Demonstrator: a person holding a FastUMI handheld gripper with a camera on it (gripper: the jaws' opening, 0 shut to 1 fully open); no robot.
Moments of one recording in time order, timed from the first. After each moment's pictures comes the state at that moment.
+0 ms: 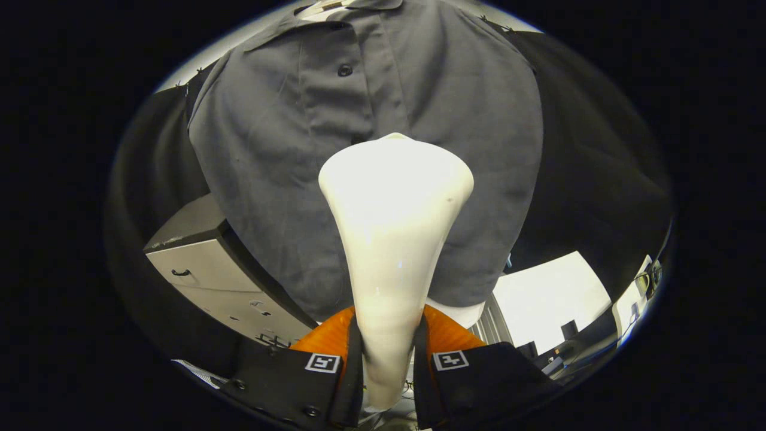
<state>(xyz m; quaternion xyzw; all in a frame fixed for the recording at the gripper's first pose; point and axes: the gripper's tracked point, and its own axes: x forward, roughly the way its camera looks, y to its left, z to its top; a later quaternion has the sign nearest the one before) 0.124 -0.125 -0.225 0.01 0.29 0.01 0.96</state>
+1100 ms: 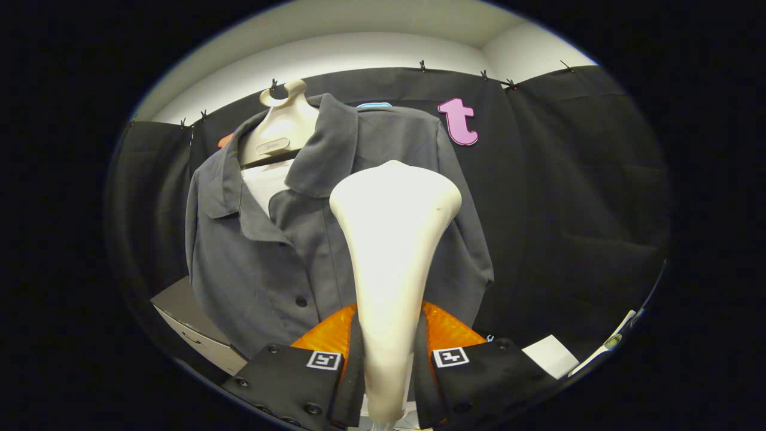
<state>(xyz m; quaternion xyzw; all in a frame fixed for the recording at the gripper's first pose) 0.232 -0.181 0.031 -0.02 0.09 0.01 1.00</state>
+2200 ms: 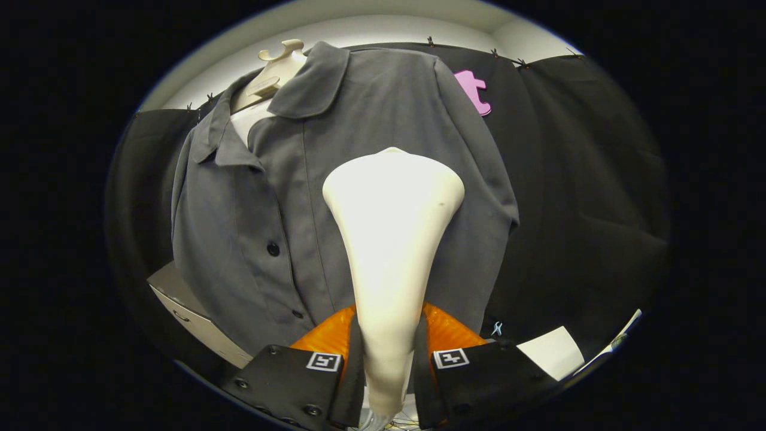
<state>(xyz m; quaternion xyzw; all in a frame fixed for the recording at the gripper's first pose) 0.243 -0.199 -0.069 -0.02 0.17 0.04 0.98</state>
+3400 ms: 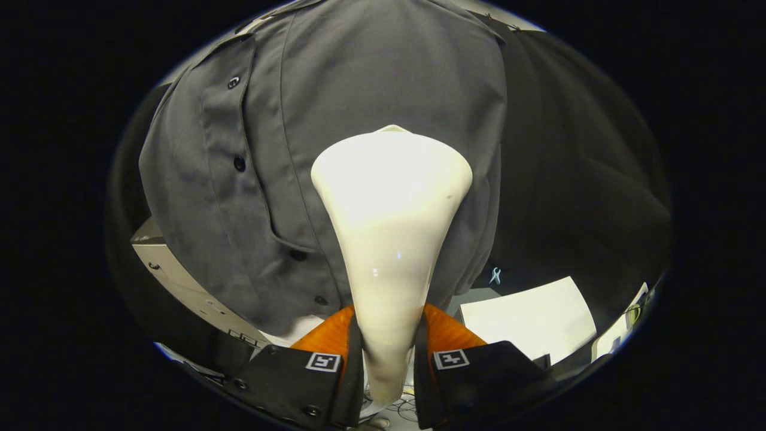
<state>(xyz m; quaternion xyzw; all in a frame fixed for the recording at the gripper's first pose) 0.201 -0.227 -0.247 -0.02 0.31 0.02 0.95</state>
